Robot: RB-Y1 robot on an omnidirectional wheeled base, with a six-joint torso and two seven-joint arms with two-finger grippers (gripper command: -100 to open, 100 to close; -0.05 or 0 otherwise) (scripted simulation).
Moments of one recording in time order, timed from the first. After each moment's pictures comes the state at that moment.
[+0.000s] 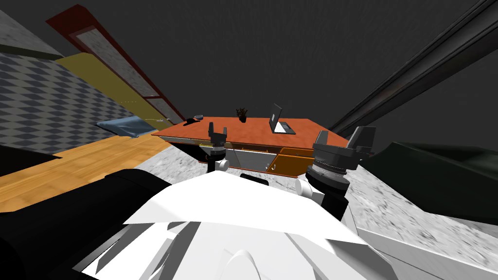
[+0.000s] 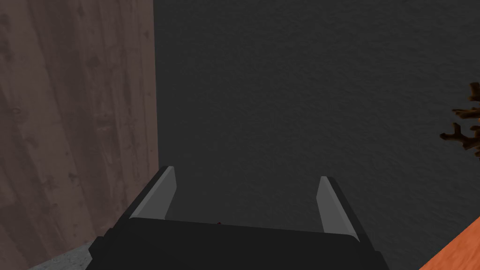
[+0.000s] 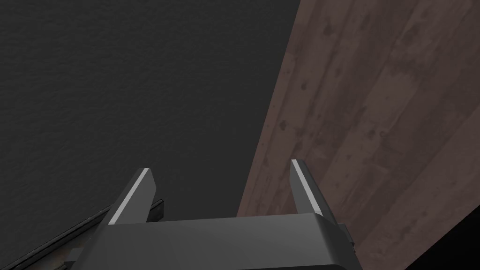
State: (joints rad) left arm 0.45 -0.01 0.00 -2.24 0.09 -0.55 0.13; right arm 0.47 -0.03 -0.03 -2.36 0.08 -0.59 -0.08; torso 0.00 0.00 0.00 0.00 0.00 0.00
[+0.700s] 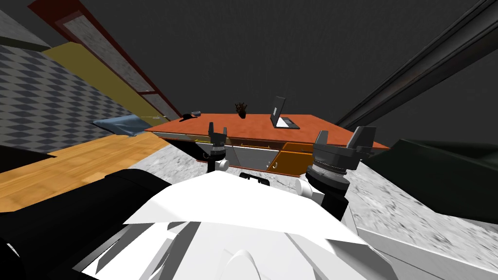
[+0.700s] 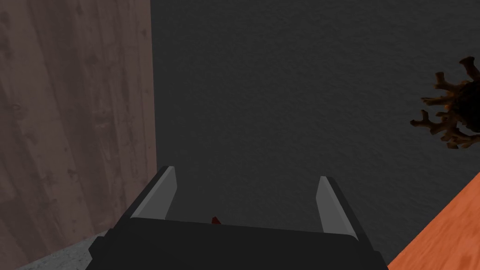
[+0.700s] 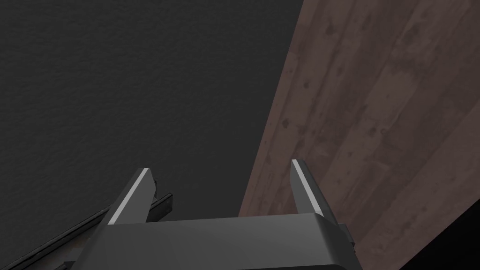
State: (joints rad) left arm 0.45 -0.01 0.00 -2.24 0.09 -0.55 0.13; right arm 0.47 -0.03 -0.03 -2.36 0.08 -0.59 -0.08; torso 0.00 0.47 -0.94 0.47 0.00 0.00
